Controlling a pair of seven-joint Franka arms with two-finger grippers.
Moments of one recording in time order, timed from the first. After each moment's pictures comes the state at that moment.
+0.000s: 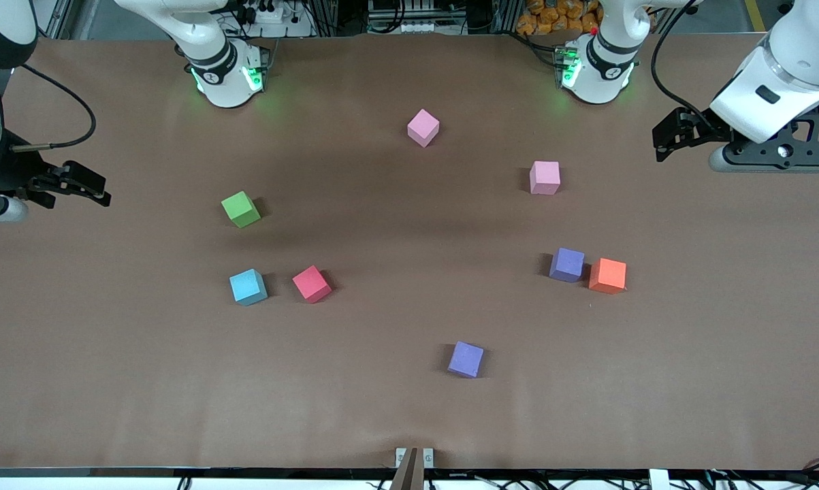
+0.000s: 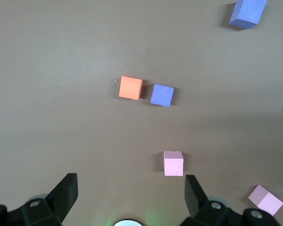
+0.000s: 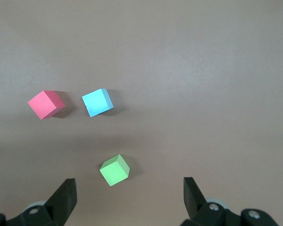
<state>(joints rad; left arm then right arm) -0.11 0.02 -0.14 -1.47 0.04 1.44 -0.18 0.01 0.01 -0.02 -1.67 0.04 1.67 -0.03</state>
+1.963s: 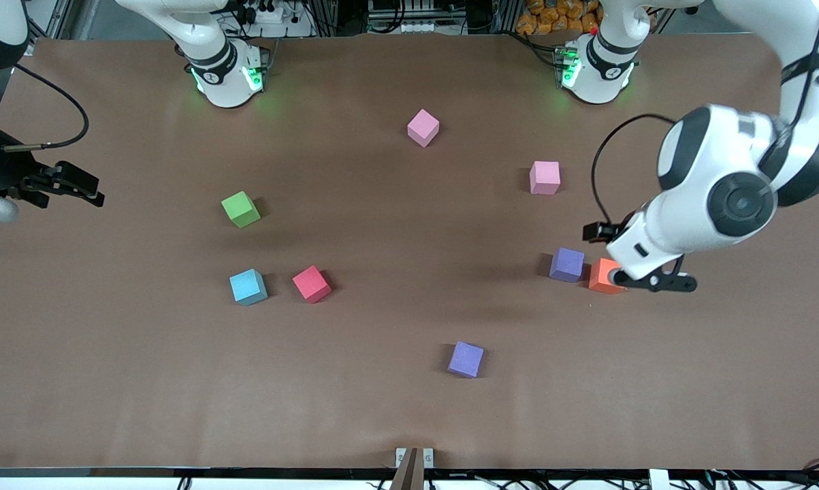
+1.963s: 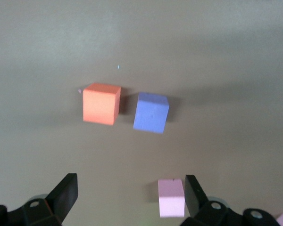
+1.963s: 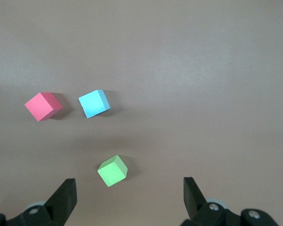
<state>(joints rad) -0.13 0.39 -0.14 -1.55 0.04 1.72 -0.18 -0.03 0.01 0.00 -1.67 0.03 1.67 -0.03</state>
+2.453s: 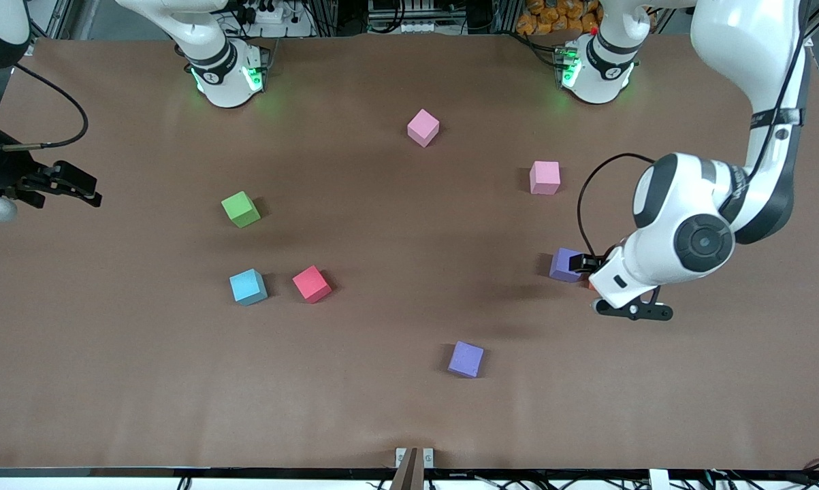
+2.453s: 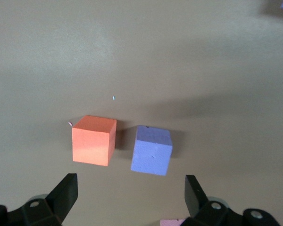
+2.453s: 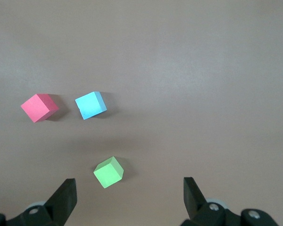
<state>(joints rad) -0.13 0.50 -0.14 -1.55 0.08 1.86 -0.18 -0.03 0.00 0.01 -1.66 0.02 1.67 -0.03</state>
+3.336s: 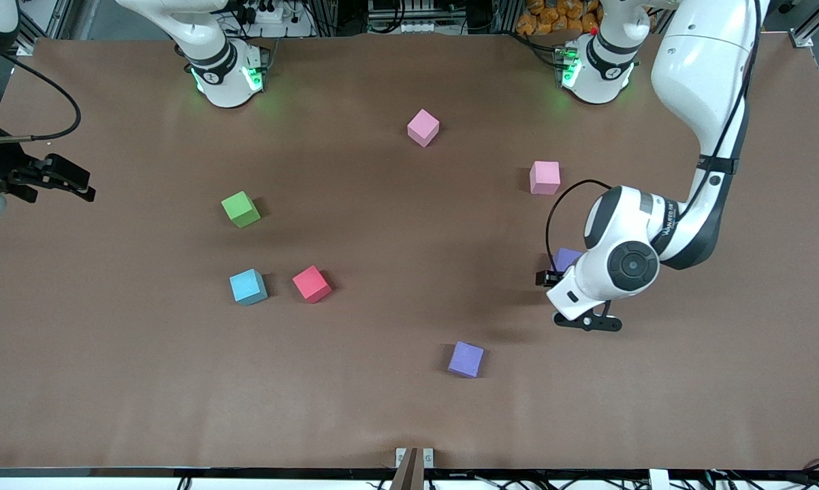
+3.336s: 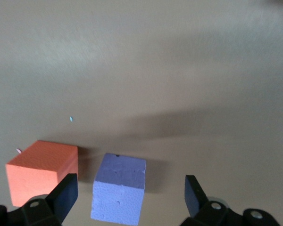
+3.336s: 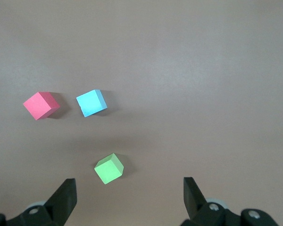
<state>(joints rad) -0.19 0.62 -0.15 -1.59 0.09 2.01 -0.24 -0.04 0.00 0.01 -1.63 0.02 1.63 -0.03</state>
